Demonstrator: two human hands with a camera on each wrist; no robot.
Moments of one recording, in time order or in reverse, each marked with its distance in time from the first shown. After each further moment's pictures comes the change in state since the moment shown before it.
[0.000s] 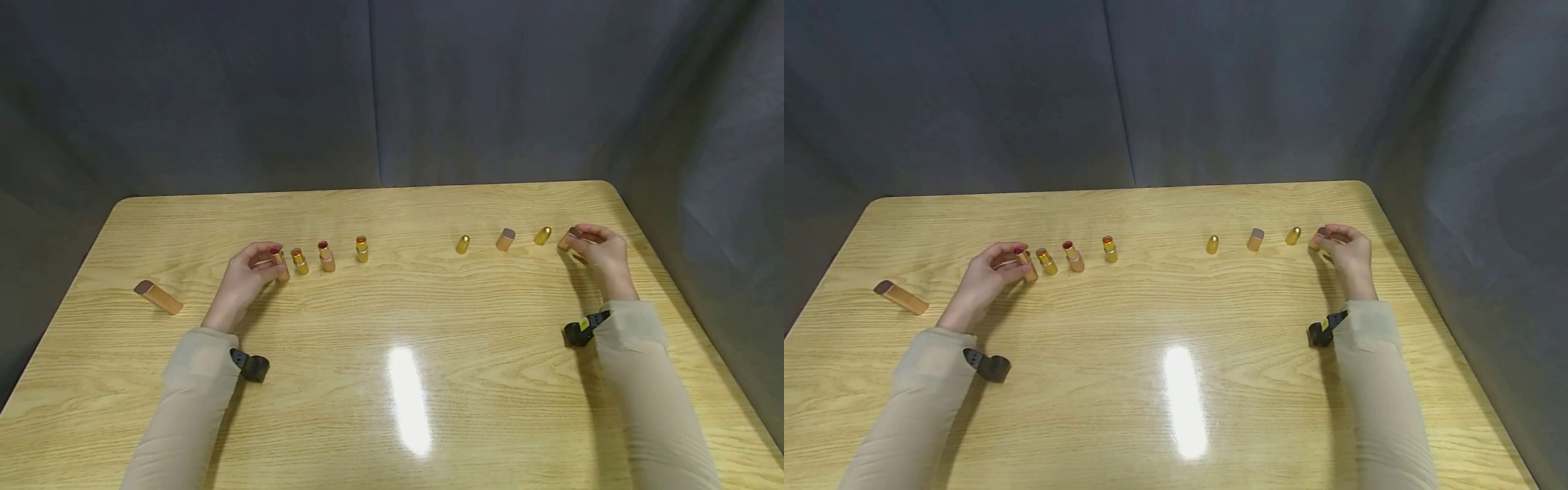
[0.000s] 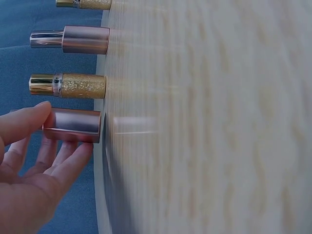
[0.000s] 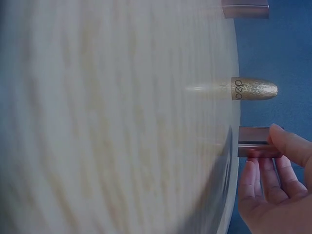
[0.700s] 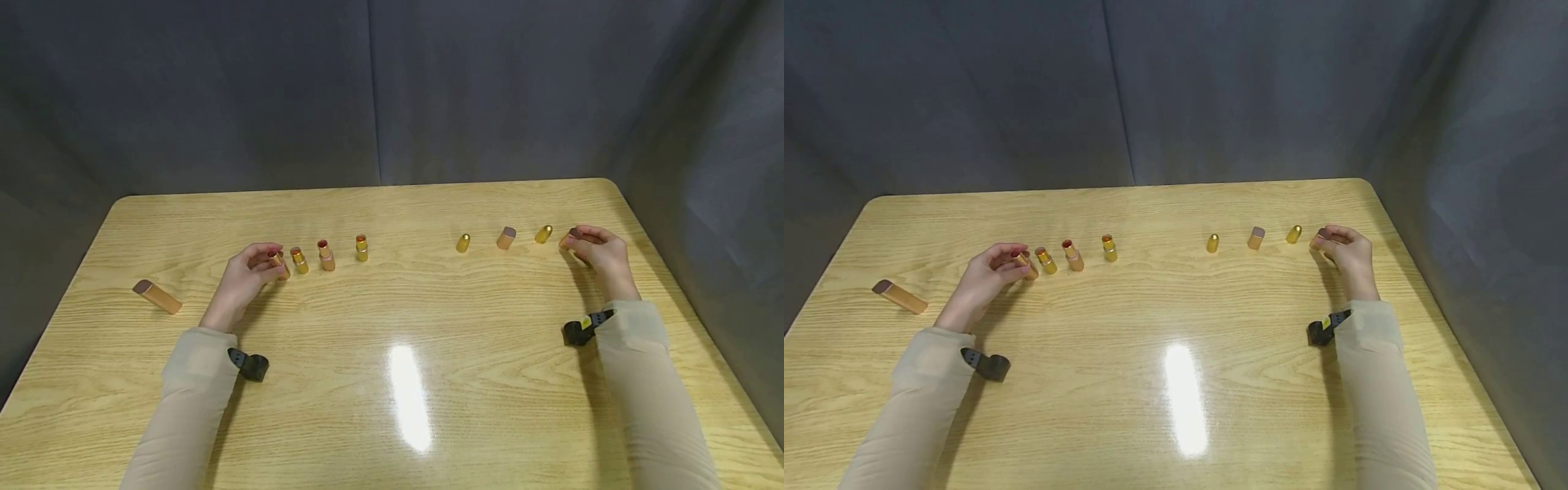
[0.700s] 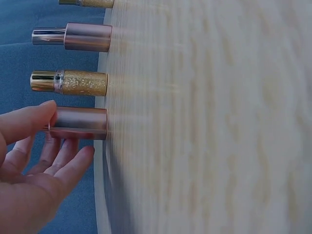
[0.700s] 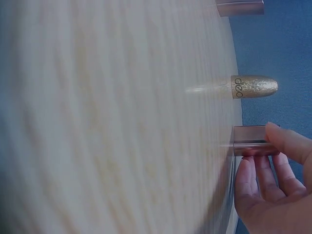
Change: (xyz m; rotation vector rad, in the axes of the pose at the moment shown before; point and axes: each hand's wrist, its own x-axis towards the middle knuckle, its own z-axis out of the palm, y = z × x) left_hand 0.003 -0.004 -0.001 0.020 -0.011 -0.020; right_hand 0.001 0.005 -0.004 0.019 -0.054 0.037
